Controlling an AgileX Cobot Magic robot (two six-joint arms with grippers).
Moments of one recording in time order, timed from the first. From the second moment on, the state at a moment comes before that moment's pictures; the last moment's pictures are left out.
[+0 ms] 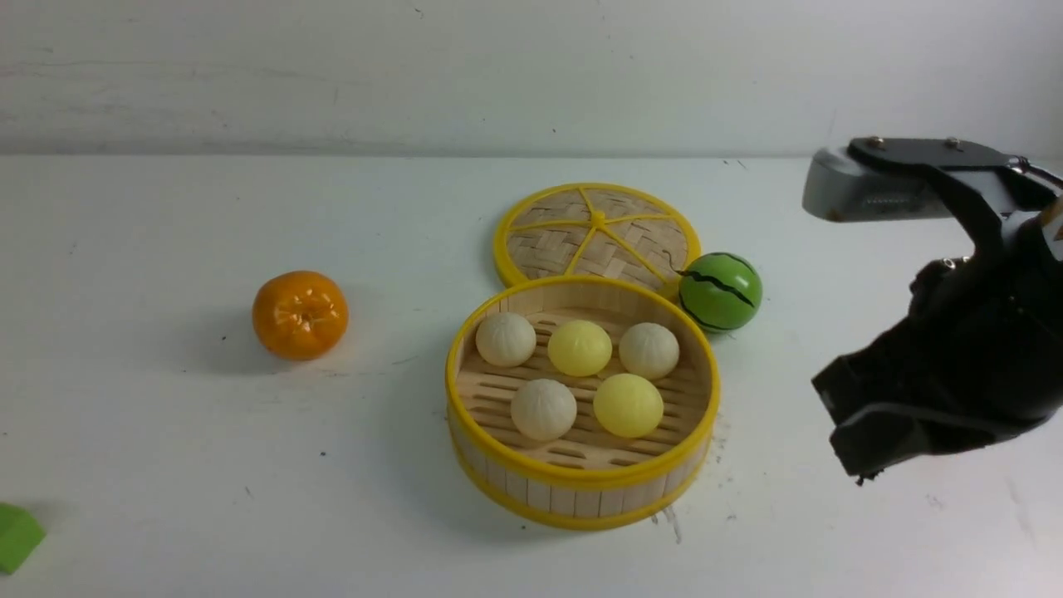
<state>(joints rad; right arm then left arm) 0.50 1.29 -1.26 0.23 1.24 0.12 -0.49 0.12 -0.09 -0.40 0.26 0.06</state>
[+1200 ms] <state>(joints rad) 0.05 -0.01 0.02 0.04 0.38 0.03 -0.49 0.12 -0.09 -0.40 0.28 0.06</state>
